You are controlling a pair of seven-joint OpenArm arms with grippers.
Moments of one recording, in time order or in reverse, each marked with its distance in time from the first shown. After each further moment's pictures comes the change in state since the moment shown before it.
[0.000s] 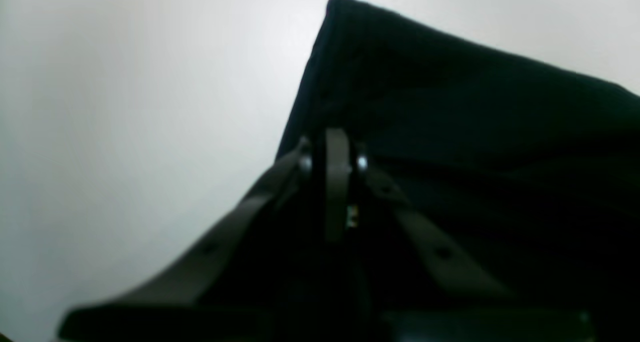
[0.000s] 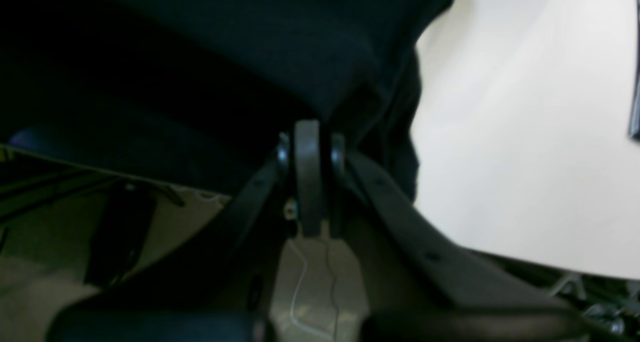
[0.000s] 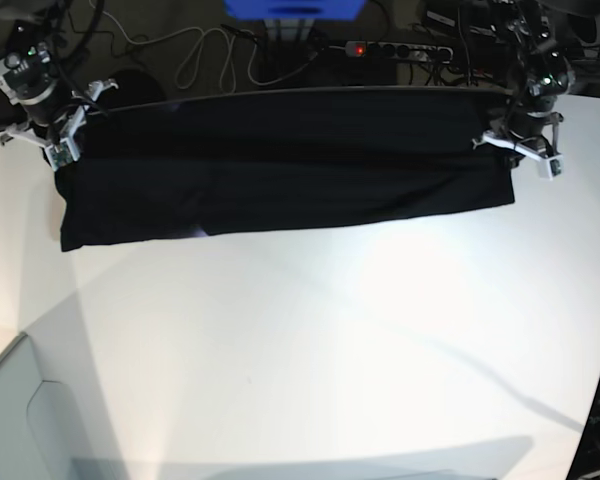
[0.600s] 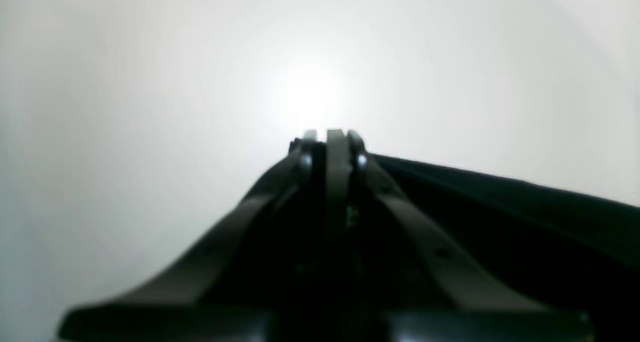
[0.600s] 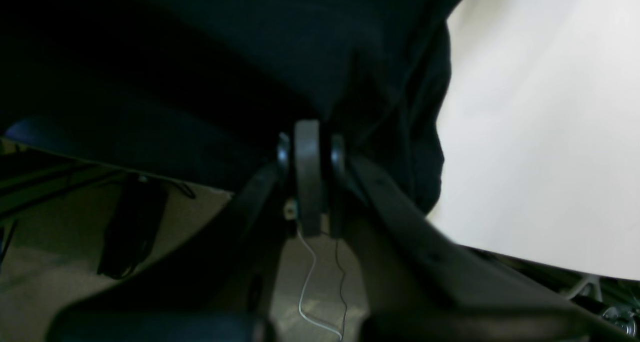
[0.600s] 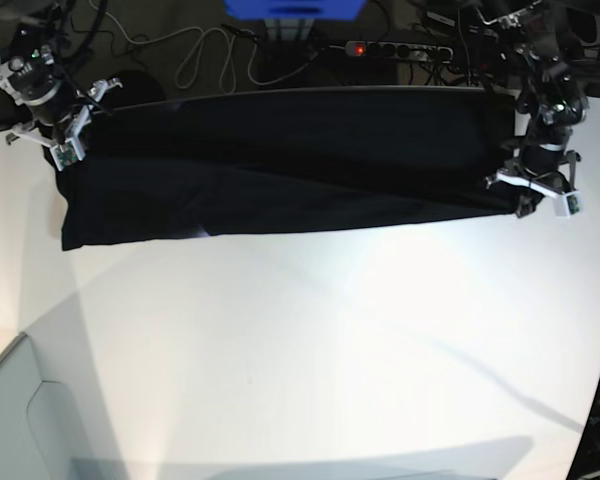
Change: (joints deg) left arm -6.5 -1.2 -0.5 5.0 0.2 -0.2 0.4; right arm 0.4 0.0 -1.2 -1.2 -0.2 0.0 0.0
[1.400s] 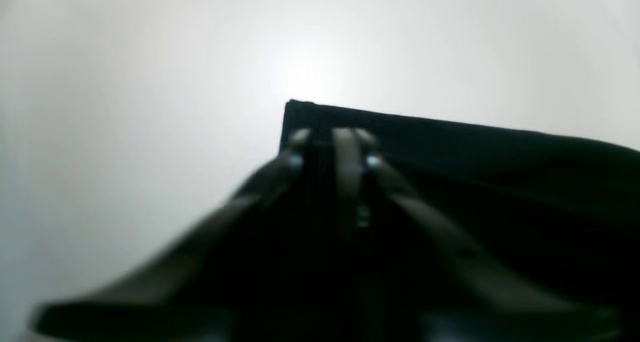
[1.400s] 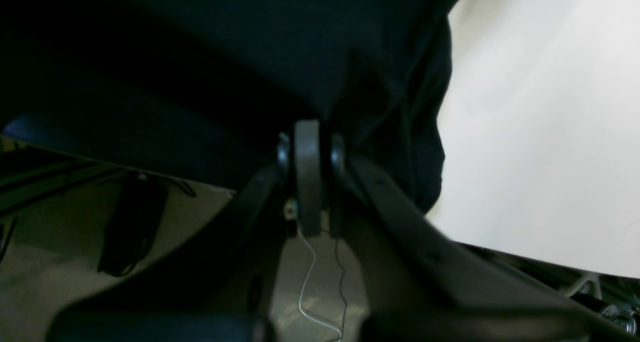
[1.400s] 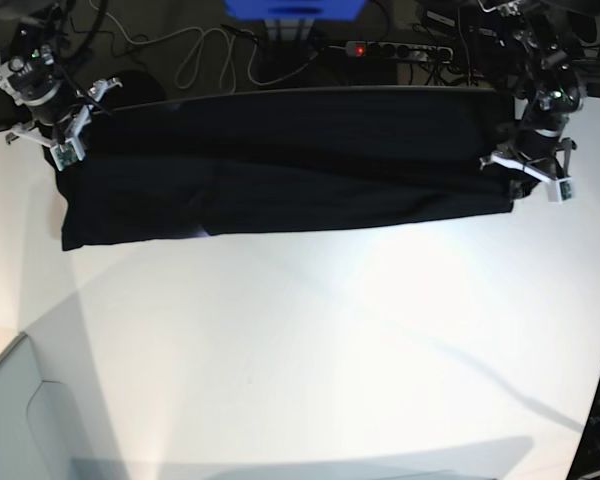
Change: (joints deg) left arm 3.4 0.1 0.0 -0.7 0.0 -3.2 0.0; right arm 0.0 0.0 0.0 0.0 0.0 0.0 -0.4
